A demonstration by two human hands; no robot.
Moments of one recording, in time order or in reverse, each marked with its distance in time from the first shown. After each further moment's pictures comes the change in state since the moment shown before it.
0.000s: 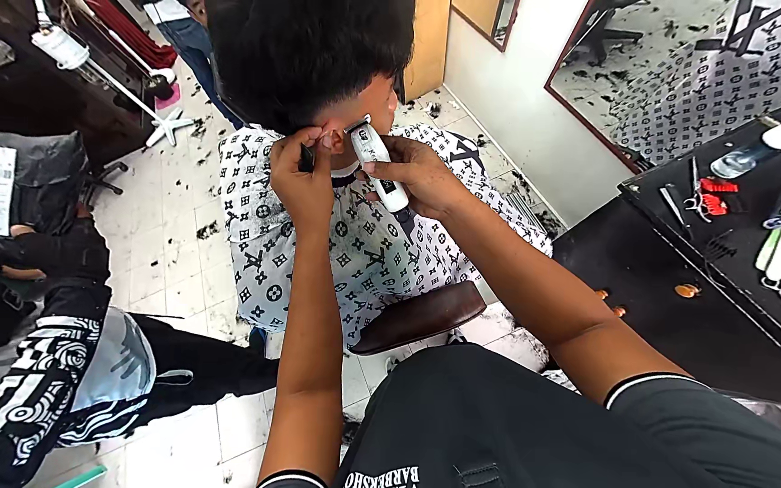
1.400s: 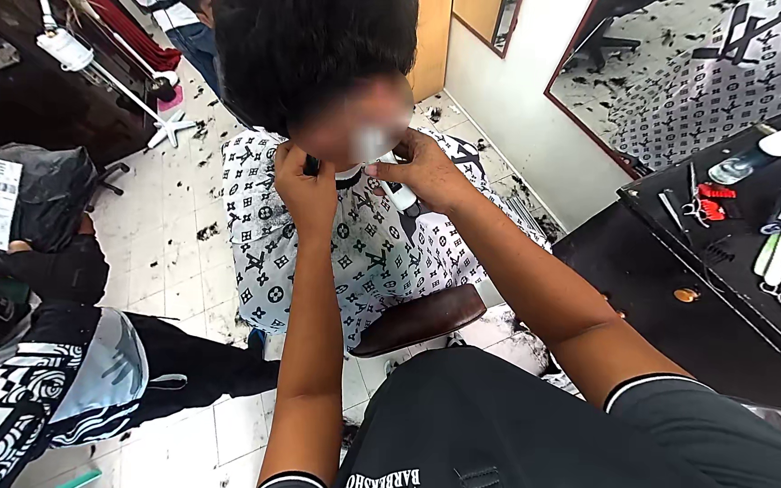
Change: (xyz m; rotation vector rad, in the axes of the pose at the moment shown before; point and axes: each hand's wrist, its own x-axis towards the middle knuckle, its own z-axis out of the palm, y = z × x) left_hand -0.001 0.006 -0.003 -0.001 -0.023 -0.013; right_hand 0.006 -0.007 -0.006 -0.258 -0.001 -0.112
